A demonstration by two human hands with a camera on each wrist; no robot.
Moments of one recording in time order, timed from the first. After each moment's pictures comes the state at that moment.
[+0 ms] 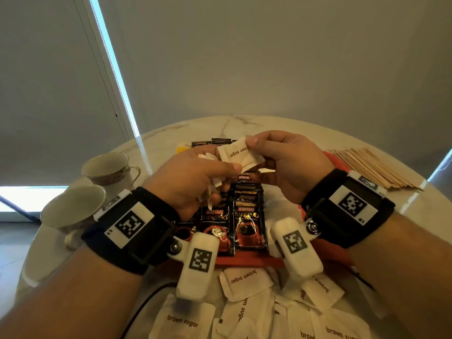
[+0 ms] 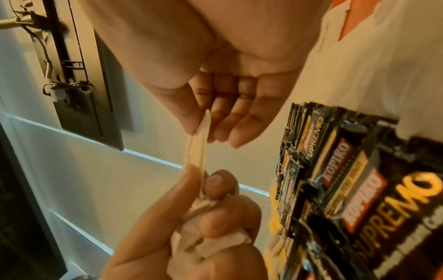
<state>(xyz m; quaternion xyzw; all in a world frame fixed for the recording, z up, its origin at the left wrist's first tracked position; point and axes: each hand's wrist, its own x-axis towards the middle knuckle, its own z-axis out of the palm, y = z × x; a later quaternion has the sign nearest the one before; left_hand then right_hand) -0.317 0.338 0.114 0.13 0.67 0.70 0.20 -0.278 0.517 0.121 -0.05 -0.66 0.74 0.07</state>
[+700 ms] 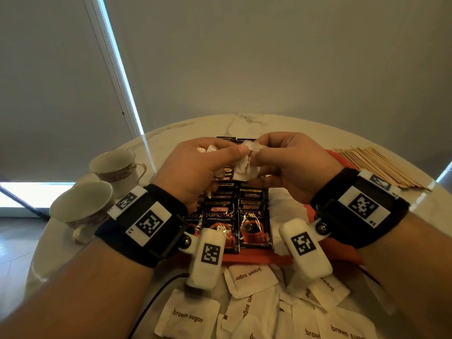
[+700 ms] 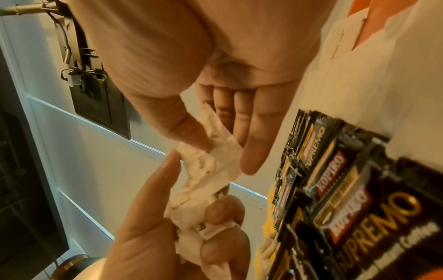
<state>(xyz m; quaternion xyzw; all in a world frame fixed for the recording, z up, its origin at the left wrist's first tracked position) -0.319 0.338 0.110 0.16 0.71 0.68 0.08 -0.272 0.518 0.124 -0.01 -0.70 0.71 0.03</state>
